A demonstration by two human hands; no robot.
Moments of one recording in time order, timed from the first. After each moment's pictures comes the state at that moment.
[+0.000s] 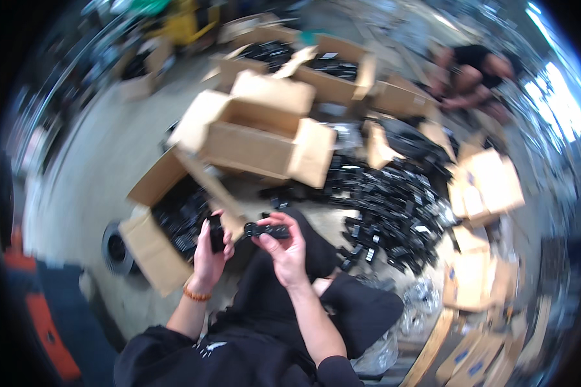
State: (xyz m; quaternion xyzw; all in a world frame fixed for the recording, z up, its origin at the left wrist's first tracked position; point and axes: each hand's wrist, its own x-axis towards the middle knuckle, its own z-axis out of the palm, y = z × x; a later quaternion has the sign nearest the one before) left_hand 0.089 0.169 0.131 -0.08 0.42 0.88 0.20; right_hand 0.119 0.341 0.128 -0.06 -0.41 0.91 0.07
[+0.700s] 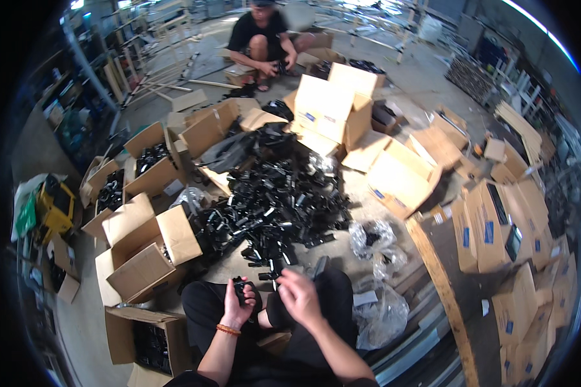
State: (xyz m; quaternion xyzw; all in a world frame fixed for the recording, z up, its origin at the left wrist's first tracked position) left_hand 0.142 0.417 0.004 -0.18 0.25 0.73 0.61; right_hand 0.323 0.532 0.064 -0.30 -0.80 0.37 0.37
